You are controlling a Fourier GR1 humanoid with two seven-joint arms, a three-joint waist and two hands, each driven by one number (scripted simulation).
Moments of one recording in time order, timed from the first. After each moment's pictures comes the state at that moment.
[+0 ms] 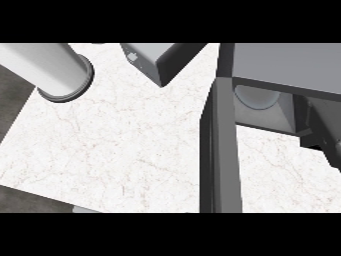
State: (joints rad) left arm 0.51 0.29 0.50 -2.27 0.79 -0.53 0.04; right arm -1.04 -0.38 -0.38 -0.11 0.25 -0.37 -0.69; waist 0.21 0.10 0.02
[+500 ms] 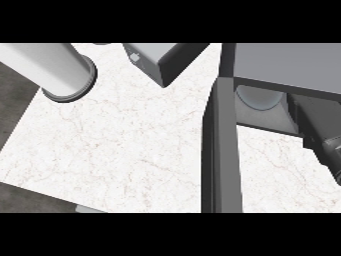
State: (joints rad) left arm 0.48 0.31 0.48 -2.25 0.77 -0.53 0.05; right arm -1.07 -0.34 -0.34 -0.09 0.27 -0.26 -0.67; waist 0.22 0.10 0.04
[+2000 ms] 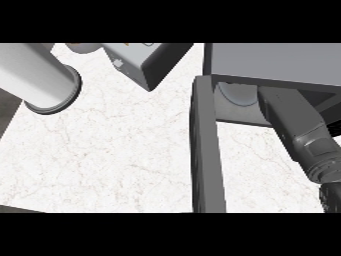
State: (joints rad) left arm 0.47 0.23 0.33 -2.19 0.63 -0.57 0.06; right arm -1.14 -0.22 -0.34 -0.07 0.27 -0.39 -0.64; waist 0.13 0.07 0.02
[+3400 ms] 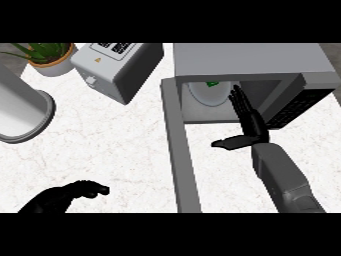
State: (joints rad) left arm 0.32 0.03 -0.01 -1.94 0.10 -0.71 -0.06; right arm -0.72 -0.08 -0.35 -0.22 0.16 0.21 -0.86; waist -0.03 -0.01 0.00
